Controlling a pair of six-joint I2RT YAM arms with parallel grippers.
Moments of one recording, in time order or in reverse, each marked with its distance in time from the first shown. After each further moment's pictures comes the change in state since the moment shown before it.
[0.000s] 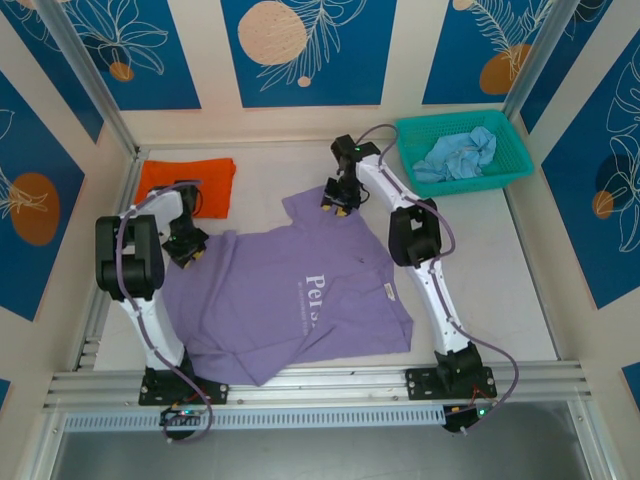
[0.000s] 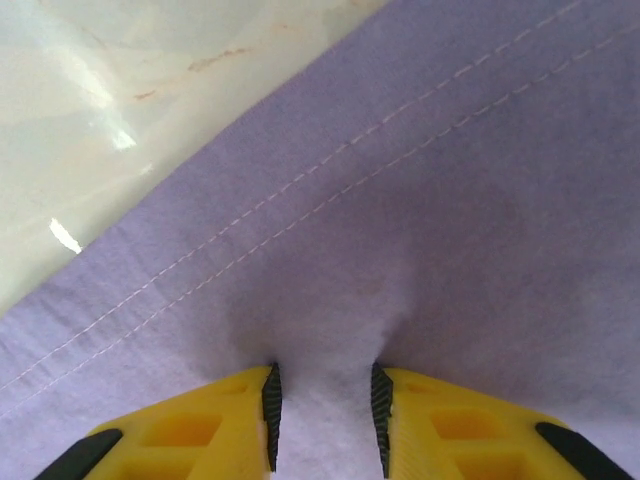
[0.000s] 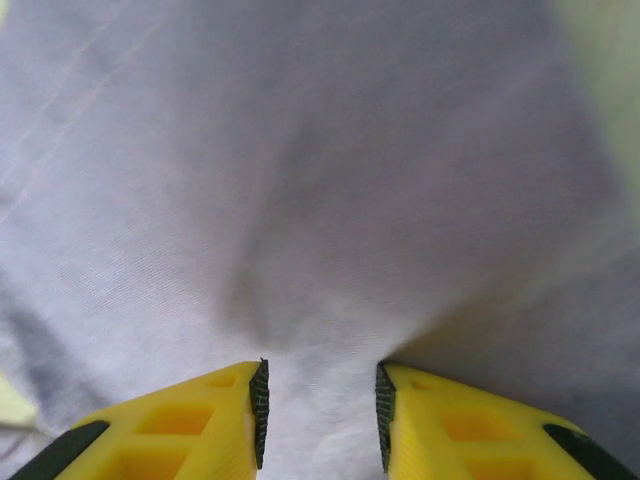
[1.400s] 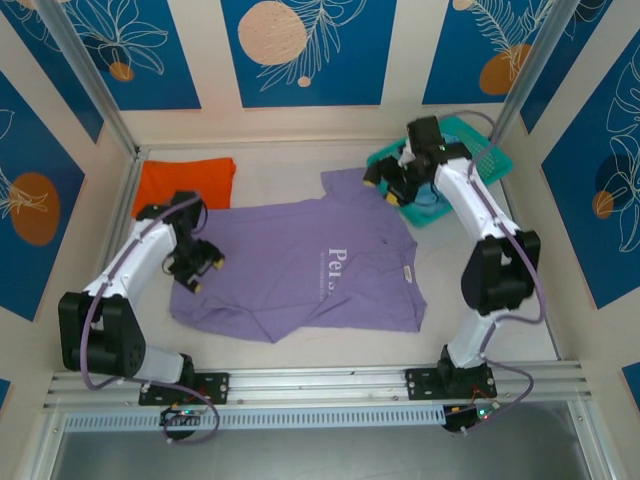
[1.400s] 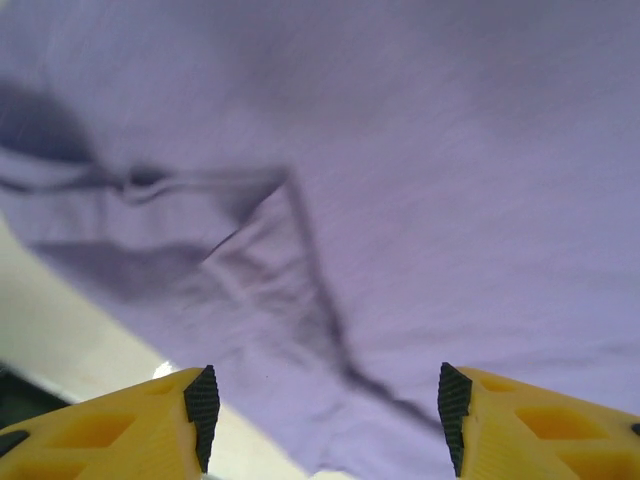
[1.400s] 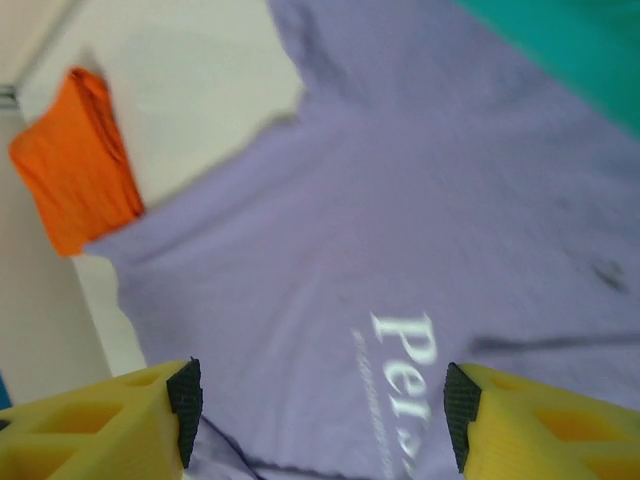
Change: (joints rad) left arm -0.163 -0.566 -0.298 -0.190 0.265 -0.186; right arm -0.205 -0.905 -0.921 0.295 -0.142 0.010
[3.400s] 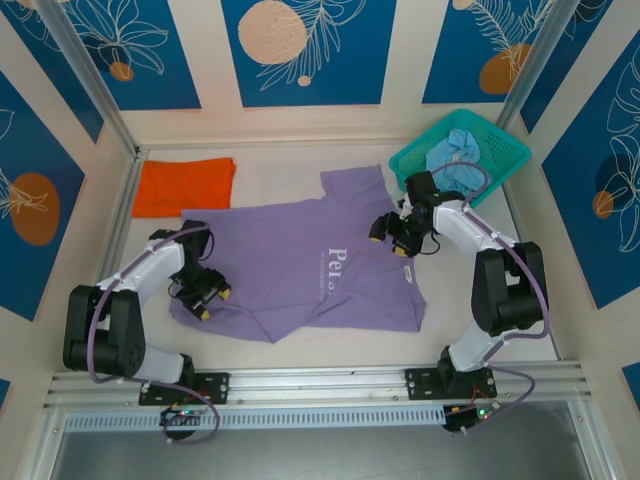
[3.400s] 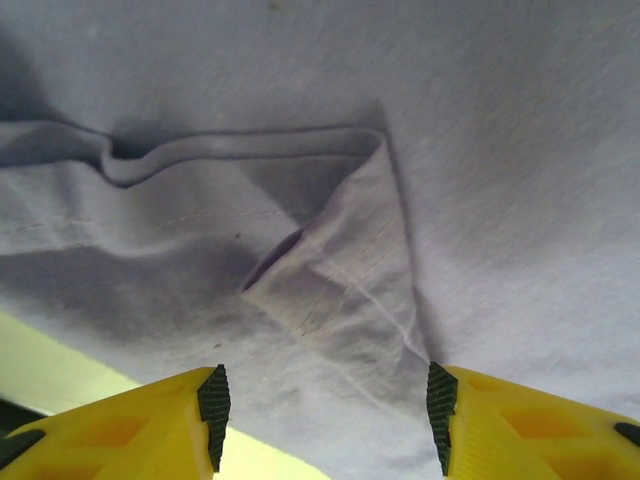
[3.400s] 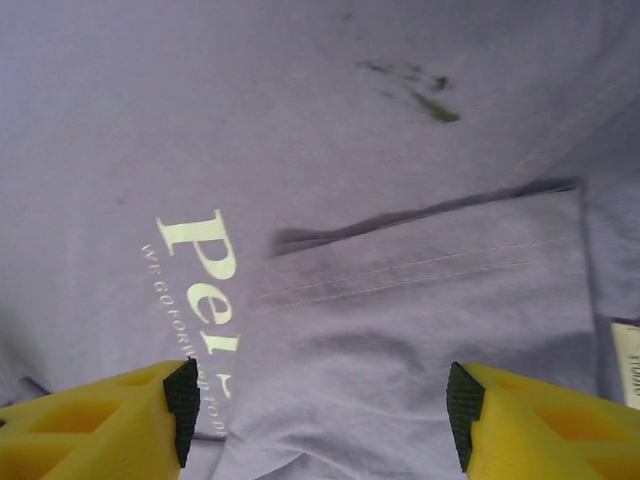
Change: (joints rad) left arm -0.015 0.027 -0.195 0.142 0.061 0.043; right arm 0.011 -0.095 -0.411 0.154 0.060 -0.097
